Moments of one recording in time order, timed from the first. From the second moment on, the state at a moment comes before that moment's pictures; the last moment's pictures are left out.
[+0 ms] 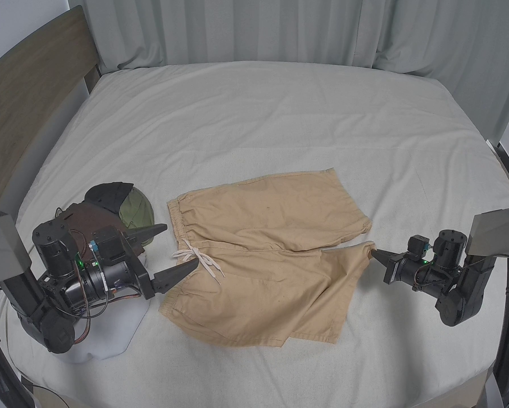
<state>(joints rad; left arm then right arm) -0.21 1.97 -0.34 -1.55 -0.63 0.09 0.09 2.33 -0.52 -1.54 0.42 0.11</state>
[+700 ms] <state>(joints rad) -0.22 1.97 -0.34 -1.55 -0.63 0.09 0.10 2.37 -0.64 -1.54 0.40 0.14</state>
